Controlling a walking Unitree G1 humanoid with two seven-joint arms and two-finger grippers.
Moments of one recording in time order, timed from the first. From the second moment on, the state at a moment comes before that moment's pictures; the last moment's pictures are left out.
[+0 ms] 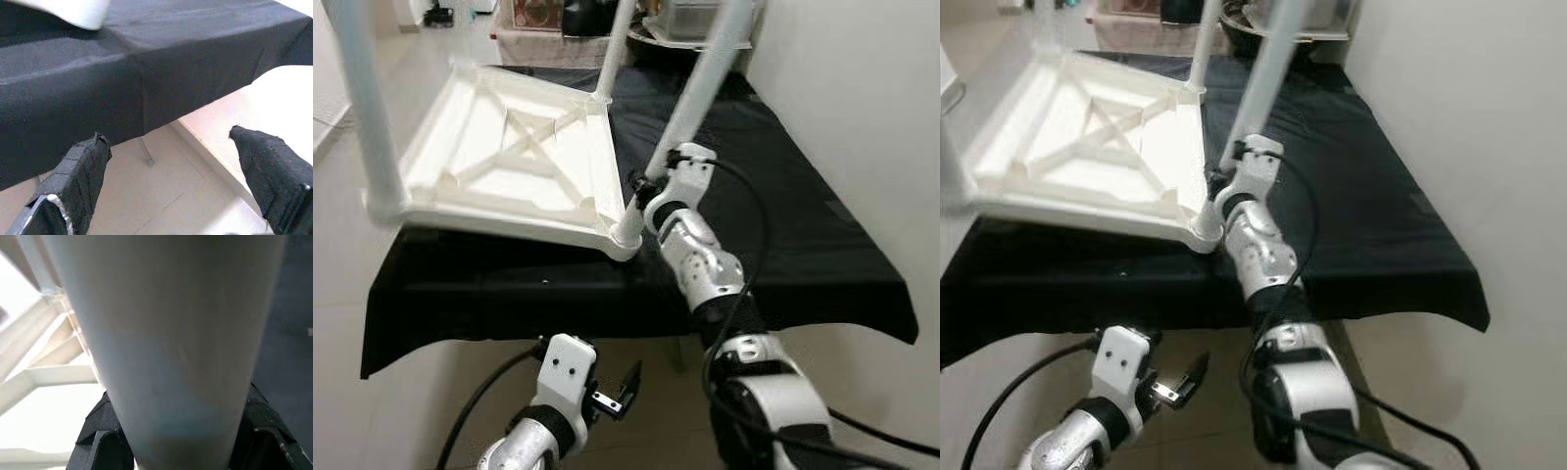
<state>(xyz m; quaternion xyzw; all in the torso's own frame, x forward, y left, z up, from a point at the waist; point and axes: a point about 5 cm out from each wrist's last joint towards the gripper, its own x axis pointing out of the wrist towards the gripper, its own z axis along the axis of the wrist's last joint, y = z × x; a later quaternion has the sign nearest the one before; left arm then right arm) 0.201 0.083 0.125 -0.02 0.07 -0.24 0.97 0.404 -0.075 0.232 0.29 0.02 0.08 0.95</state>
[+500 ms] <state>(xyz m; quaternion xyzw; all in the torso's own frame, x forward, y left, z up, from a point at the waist) 0.195 0.087 0.127 -0.02 0.08 -0.25 0.97 0.413 -0.097 0.209 0.50 0.08 0.04 0.86</state>
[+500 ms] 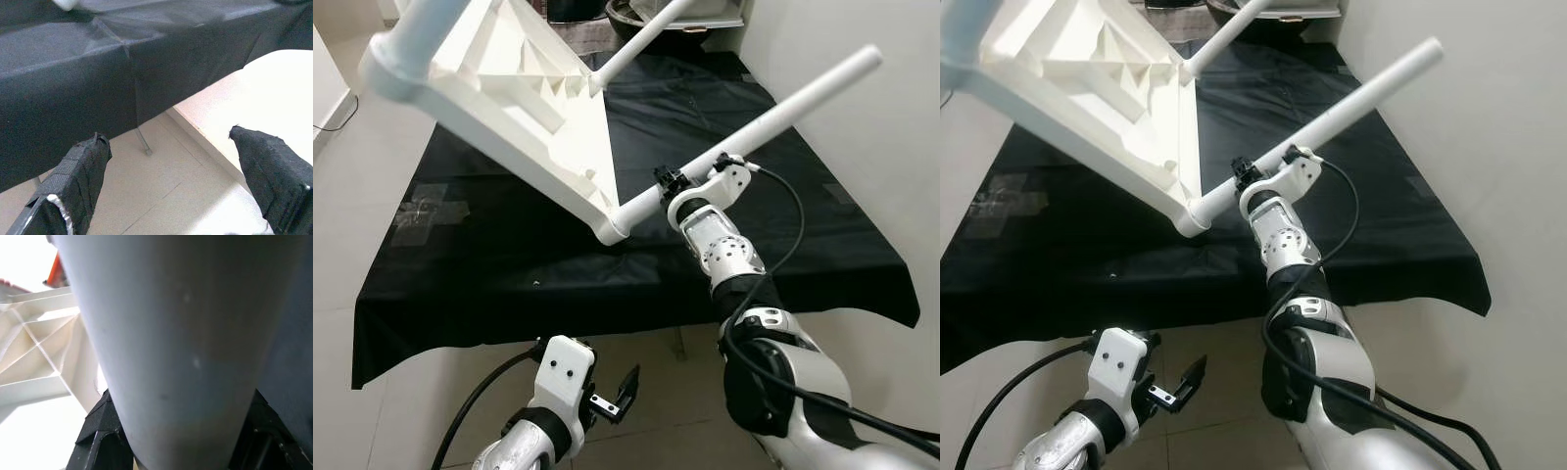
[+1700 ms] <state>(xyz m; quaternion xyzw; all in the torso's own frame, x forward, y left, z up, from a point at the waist) 0.195 0.086 0.129 -0.01 0.09 -0.25 0.96 0.409 -0.077 0.183 0.66 0.14 0.01 0.73</state>
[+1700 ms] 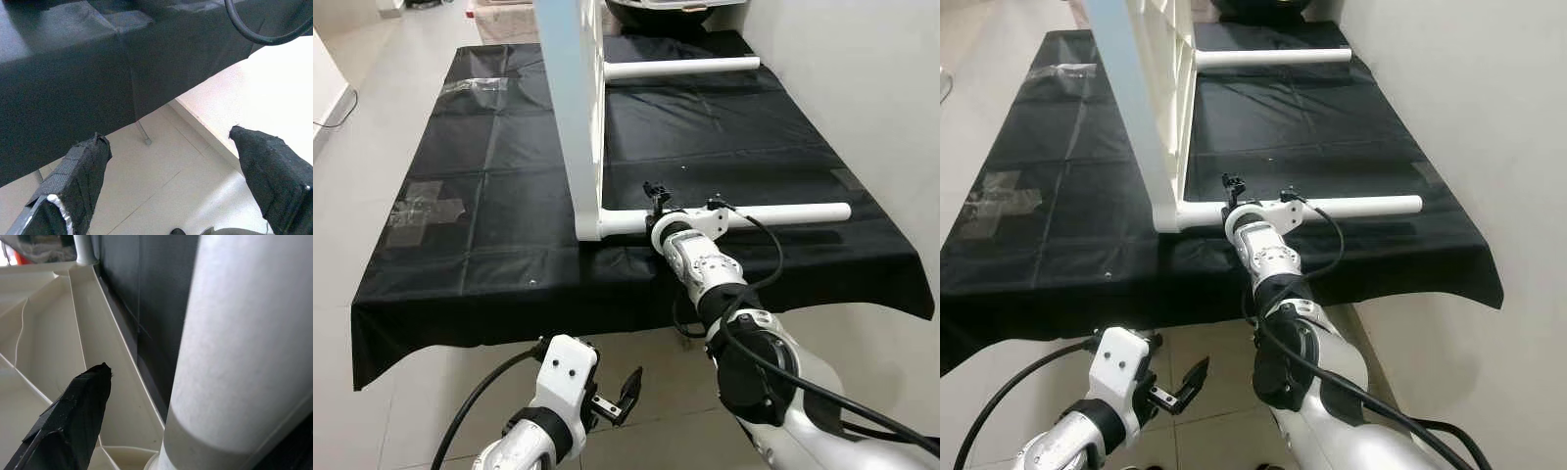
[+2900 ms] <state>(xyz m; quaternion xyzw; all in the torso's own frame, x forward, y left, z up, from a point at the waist) 0.200 0.086 0.126 -0.01 0.09 -0.26 0.96 0.363 -0.151 0.222 0.59 0.08 -0.07 0.80</state>
